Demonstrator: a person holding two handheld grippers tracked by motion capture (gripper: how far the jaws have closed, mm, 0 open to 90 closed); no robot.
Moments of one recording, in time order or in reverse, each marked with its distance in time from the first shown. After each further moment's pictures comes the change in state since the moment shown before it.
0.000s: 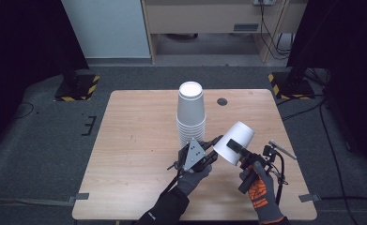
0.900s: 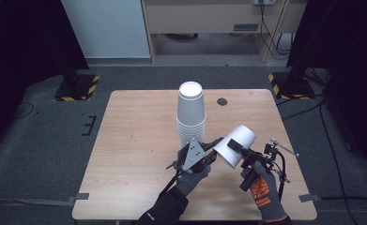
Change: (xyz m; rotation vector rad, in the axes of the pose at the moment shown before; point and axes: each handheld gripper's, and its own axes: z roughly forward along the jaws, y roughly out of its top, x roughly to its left) left arm 0.000 0.003 -0.003 0.032 -0.033 0.007; right arm 0.001 0.006 0.000 -0.004 -0.014 -0.117
